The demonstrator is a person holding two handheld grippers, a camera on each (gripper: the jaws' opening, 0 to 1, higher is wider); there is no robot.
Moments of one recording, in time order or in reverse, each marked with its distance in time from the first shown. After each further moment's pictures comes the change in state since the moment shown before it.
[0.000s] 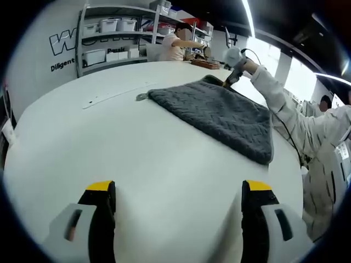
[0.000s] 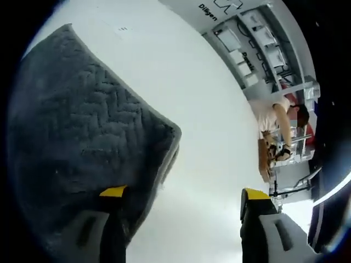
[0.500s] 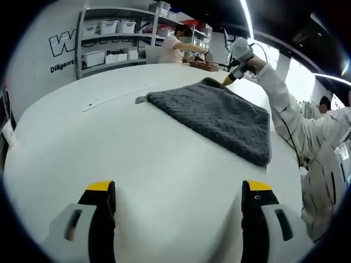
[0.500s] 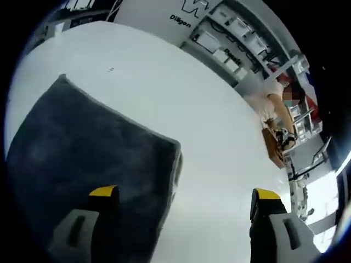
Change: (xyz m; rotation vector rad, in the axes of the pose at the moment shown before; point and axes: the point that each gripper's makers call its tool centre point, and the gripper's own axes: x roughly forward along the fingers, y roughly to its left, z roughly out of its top) left arm -0.003 -0.002 0.003 0.004 -0.013 -0.007; right arm -0.054 0.011 0.013 0.211 -0.127 0.106
